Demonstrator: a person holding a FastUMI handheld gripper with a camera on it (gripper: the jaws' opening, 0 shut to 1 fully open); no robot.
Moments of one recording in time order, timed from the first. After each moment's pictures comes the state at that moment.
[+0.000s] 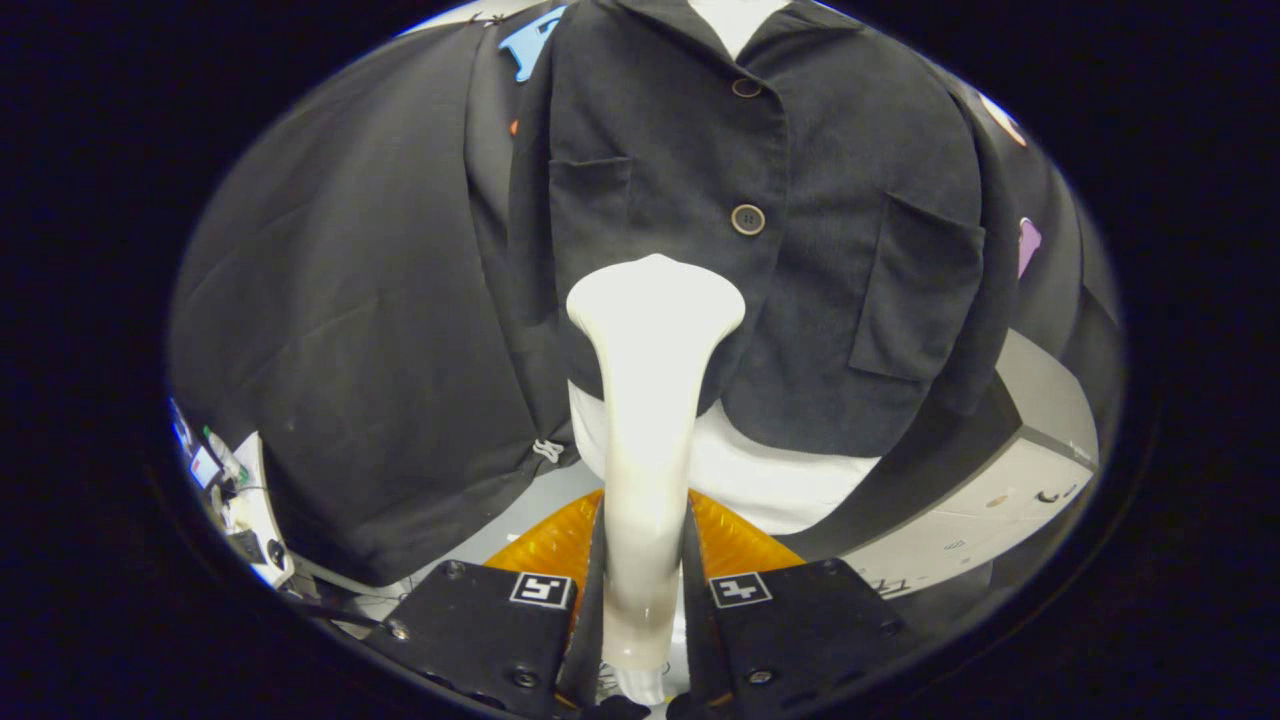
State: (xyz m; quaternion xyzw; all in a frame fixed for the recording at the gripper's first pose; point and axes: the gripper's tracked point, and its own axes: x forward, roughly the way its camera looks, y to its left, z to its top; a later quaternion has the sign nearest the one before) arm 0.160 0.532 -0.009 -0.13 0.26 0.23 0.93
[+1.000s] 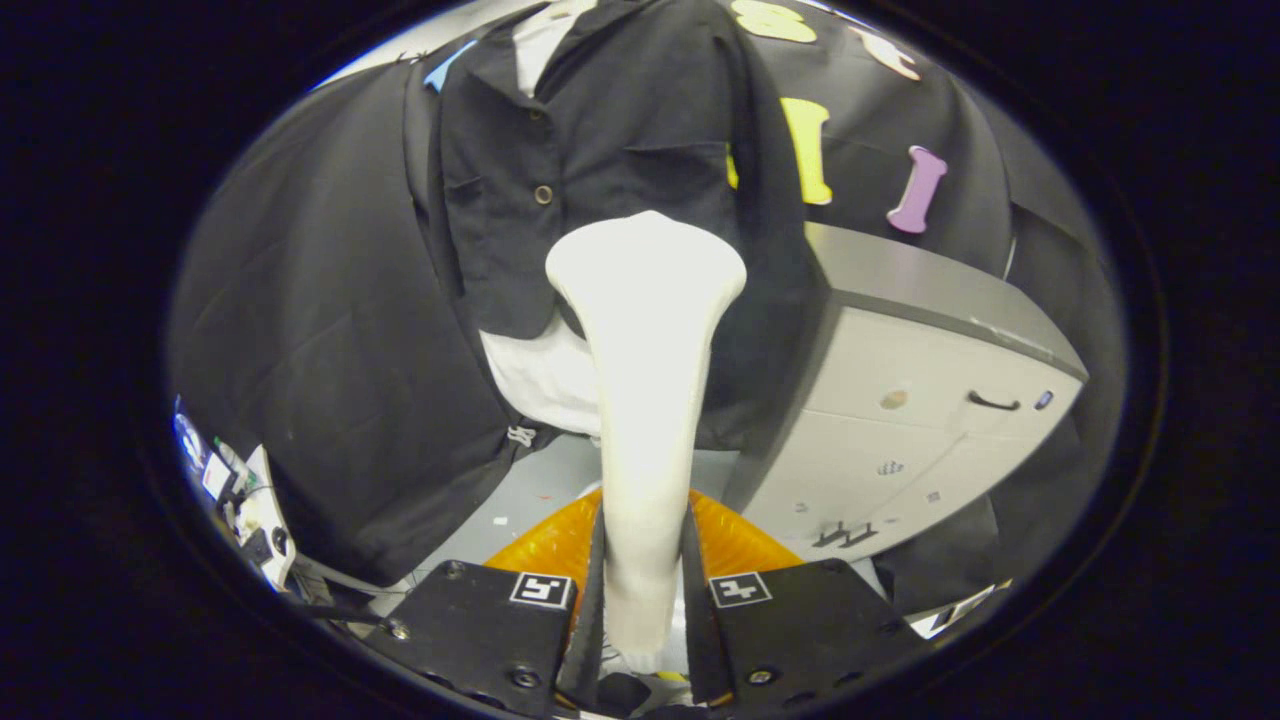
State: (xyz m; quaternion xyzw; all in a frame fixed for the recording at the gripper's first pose) arm 0.099 0.310 -0.005 -0.07 0.27 0.18 0.94
